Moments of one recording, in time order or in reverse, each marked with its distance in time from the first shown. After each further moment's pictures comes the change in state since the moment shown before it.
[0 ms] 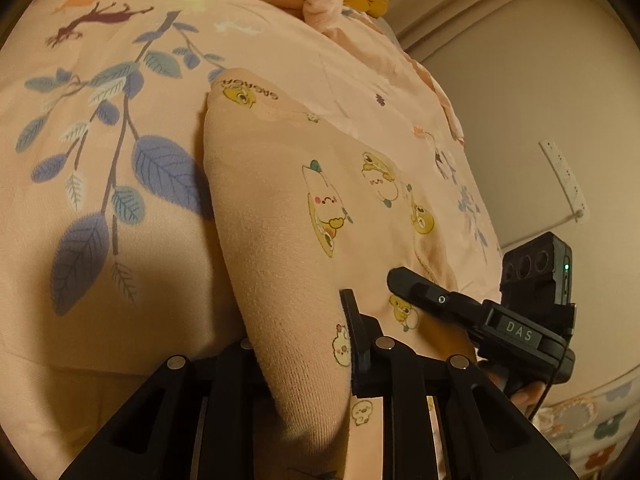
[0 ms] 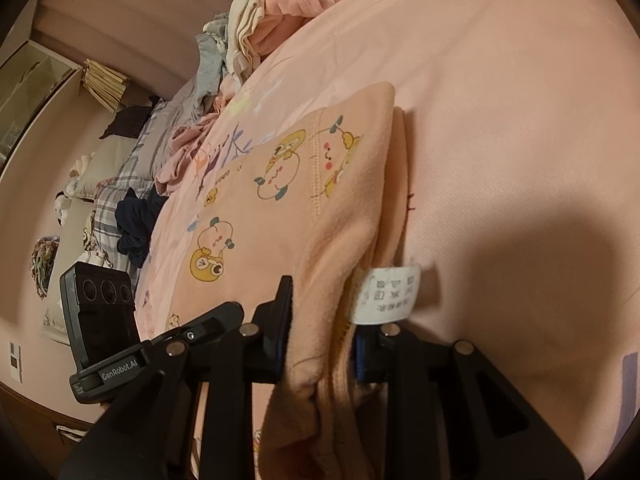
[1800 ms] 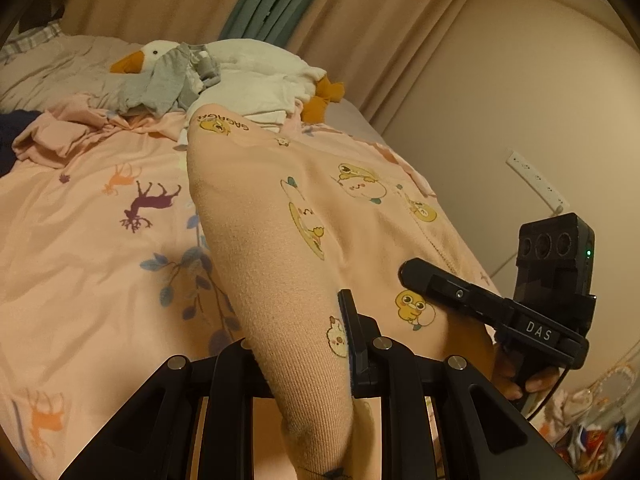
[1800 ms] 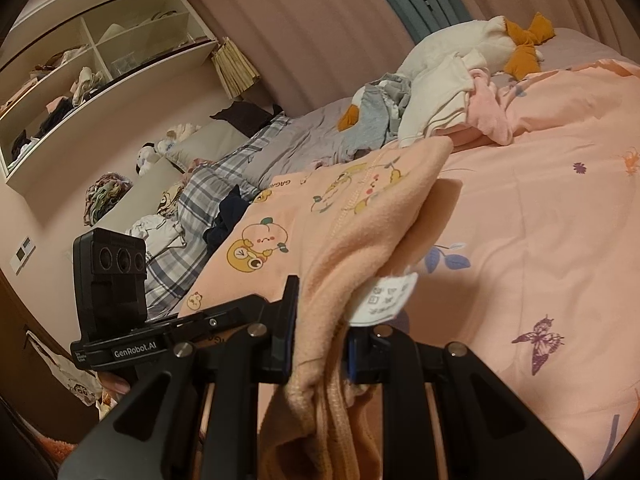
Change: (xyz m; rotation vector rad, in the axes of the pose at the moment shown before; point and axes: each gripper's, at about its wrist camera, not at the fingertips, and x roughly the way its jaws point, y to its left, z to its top) left arm -0.163 -0.035 0.014 0.213 -0.282 0.065; right arm -0.058 0.154 0.006 -0.432 -0.190 0.205
